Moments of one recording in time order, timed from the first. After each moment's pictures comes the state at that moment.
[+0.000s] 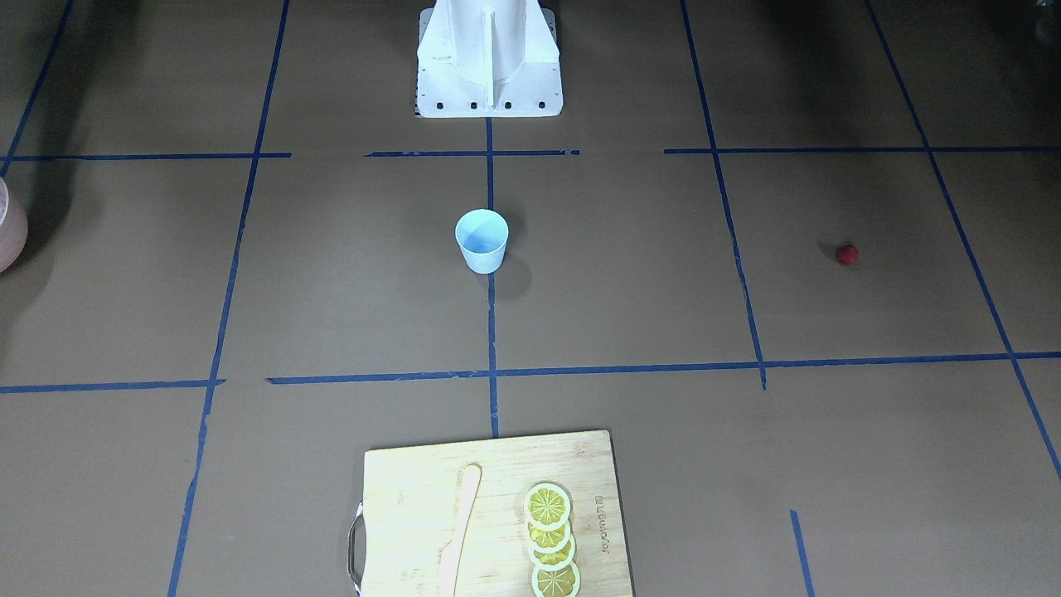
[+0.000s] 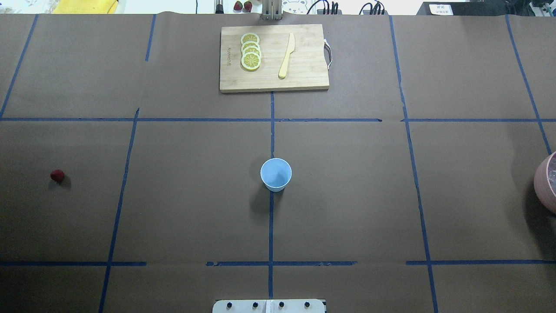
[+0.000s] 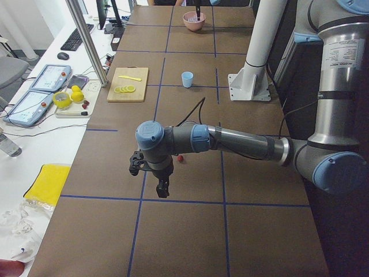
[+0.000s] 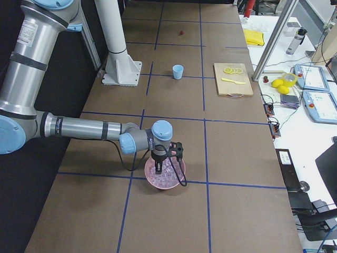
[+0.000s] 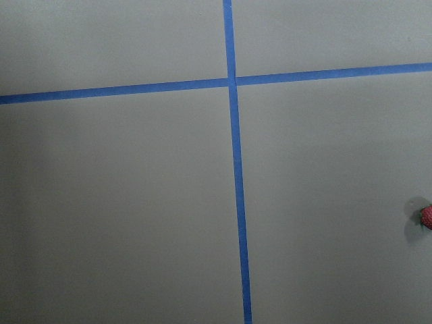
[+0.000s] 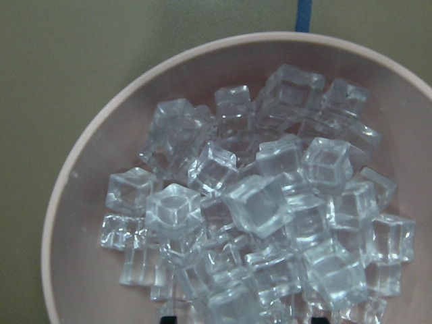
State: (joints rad) left arm -1.58 -1.56 -1.76 -1.28 -2.34 0.17; right arm 1.23 -1.92 1.77 -1.24 2.28 0.31
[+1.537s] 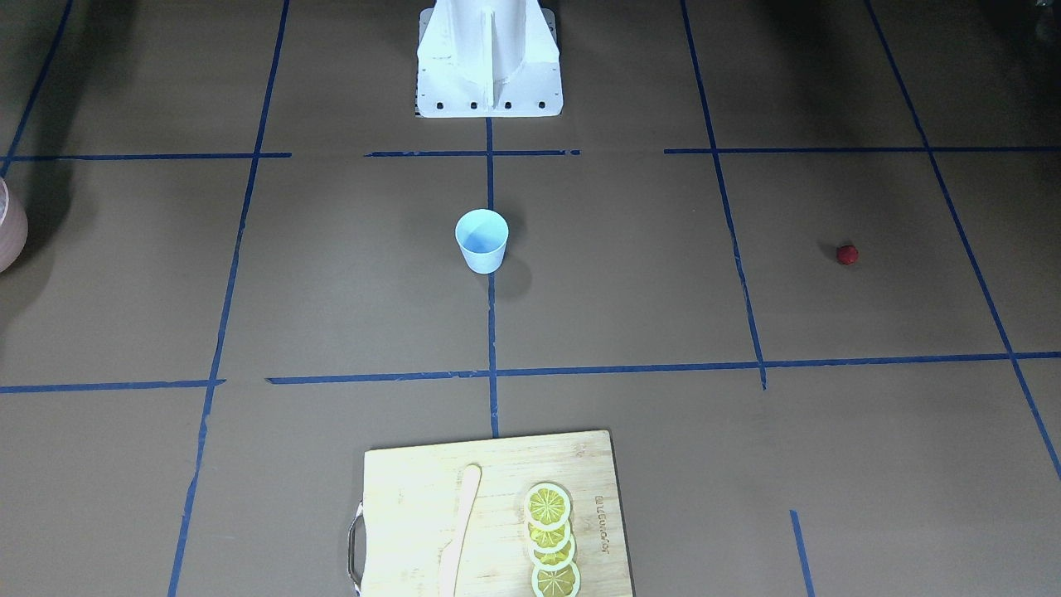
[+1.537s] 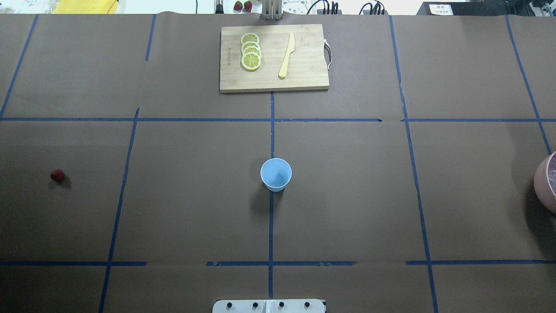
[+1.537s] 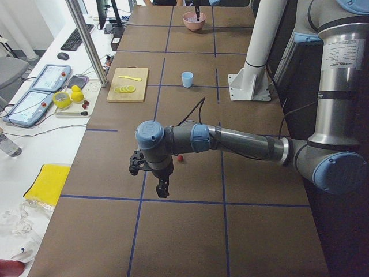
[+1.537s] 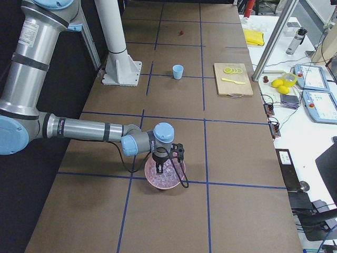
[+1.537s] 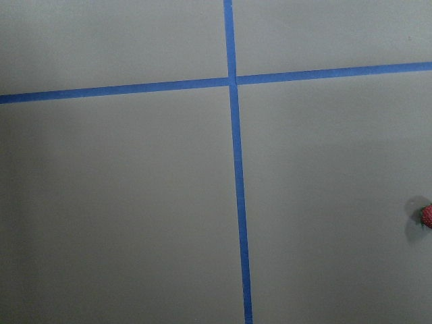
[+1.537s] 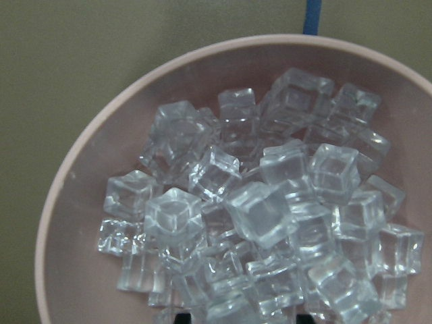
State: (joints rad) left arm -1.58 -1.56 -1.76 -1.28 -2.34 0.17; right arm 1.23 -1.91 1.75 -1.24 2.29 0.29
